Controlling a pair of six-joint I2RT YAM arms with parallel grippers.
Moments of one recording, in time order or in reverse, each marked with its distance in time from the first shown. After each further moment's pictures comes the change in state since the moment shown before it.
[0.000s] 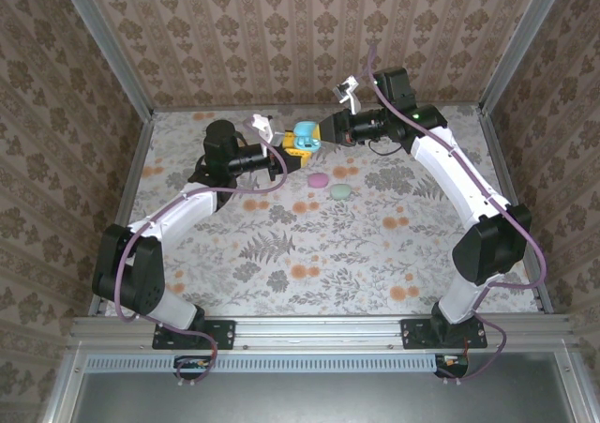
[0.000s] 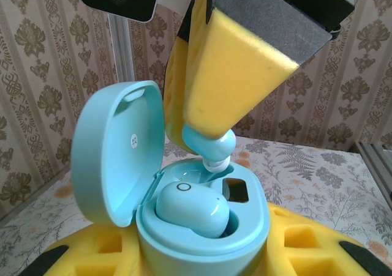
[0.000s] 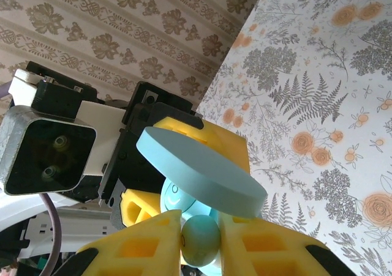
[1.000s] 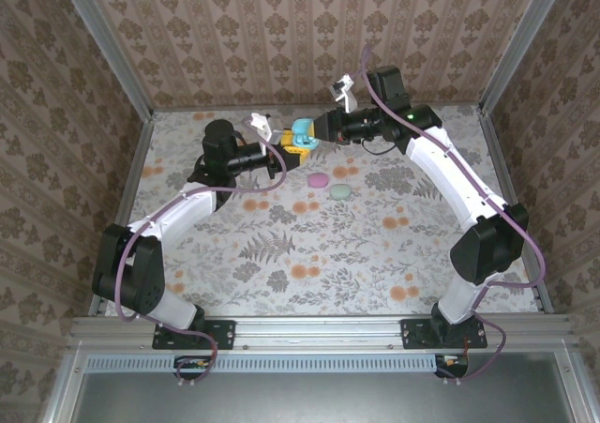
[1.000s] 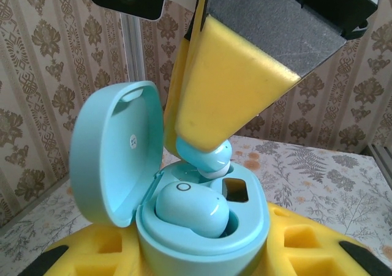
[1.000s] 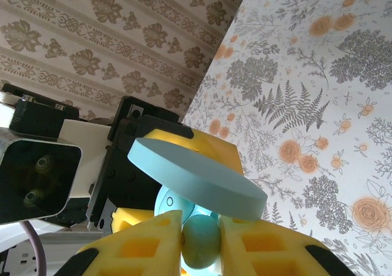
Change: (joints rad) left arm 0.007 0.001 0.000 0.005 -0.027 0.000; right arm 0.039 0.010 0.022 0.016 0.113 0.061
